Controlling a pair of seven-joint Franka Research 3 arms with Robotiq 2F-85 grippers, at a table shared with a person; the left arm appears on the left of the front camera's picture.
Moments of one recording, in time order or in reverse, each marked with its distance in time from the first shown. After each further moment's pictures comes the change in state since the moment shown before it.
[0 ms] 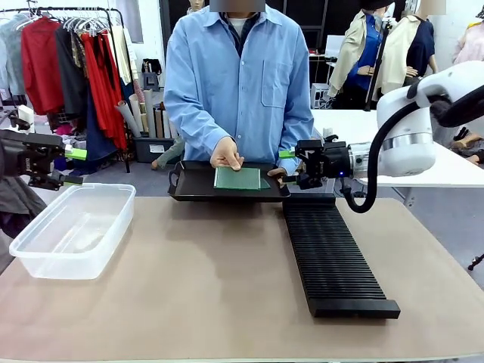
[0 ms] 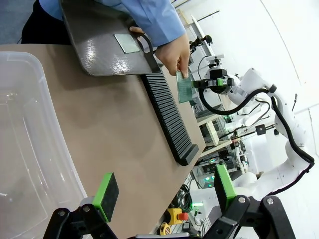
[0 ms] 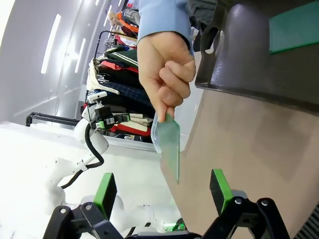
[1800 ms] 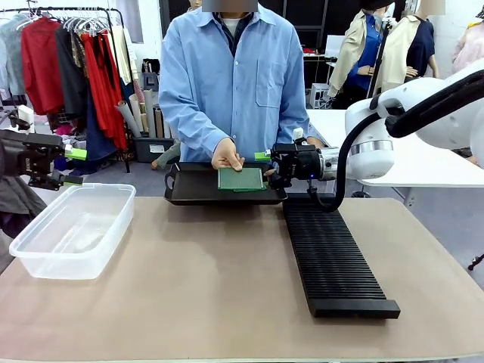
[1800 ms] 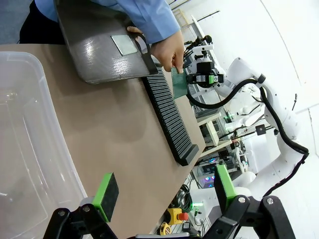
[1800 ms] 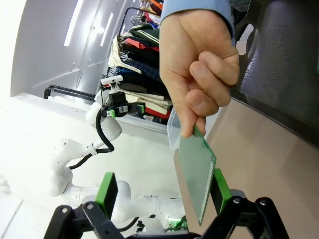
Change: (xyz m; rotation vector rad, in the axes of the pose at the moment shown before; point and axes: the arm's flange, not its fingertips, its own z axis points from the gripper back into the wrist) left arm 0.000 0.000 0.000 0.000 0.000 0.000; right arm 0.025 -0.019 -0.069 0.149 0.120 0.065
